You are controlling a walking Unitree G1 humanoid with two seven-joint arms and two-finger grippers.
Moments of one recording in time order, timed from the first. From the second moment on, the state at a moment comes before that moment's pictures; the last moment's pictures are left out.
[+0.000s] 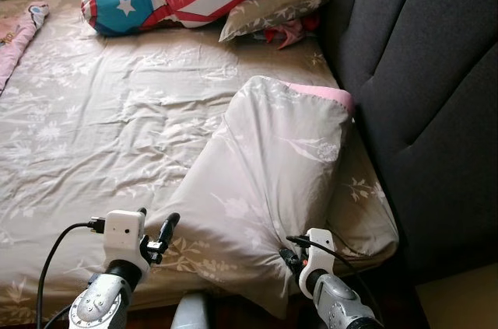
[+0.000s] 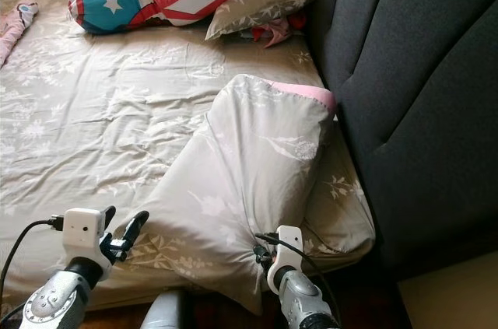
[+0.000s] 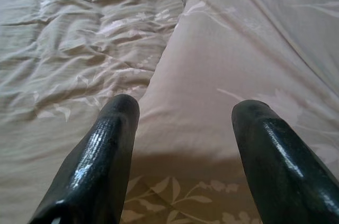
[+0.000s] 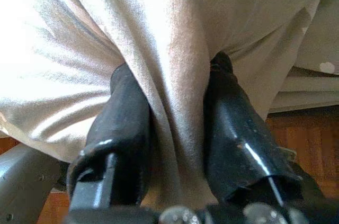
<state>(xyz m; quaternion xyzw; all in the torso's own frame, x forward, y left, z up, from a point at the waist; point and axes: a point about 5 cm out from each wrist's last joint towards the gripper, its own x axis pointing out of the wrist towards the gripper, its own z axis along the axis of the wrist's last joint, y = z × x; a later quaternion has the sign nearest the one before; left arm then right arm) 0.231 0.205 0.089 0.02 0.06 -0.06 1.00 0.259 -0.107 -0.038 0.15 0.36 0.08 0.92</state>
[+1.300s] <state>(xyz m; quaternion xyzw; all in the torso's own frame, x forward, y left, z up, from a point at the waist) 0.258 0.207 0.078 0.01 0.03 -0.03 1.00 0.308 -0.301 0.050 0.02 0.24 -0.24 0.94</state>
